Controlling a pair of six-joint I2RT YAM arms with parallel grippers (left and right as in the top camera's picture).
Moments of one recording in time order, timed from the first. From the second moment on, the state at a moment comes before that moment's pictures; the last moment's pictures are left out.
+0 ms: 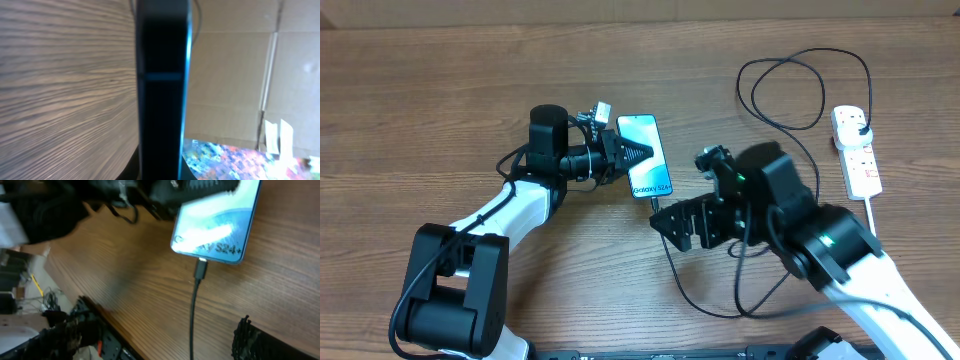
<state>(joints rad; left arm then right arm) -0.22 1.74 0.86 0.30 1.01 -1.01 0.56 1.10 1.05 -0.77 -0.45 0.39</state>
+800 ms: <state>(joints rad) -0.29 1.75 1.04 -0.26 0.70 -0.72 0.56 1.01 1.05 -0.80 -0.37 0.38</state>
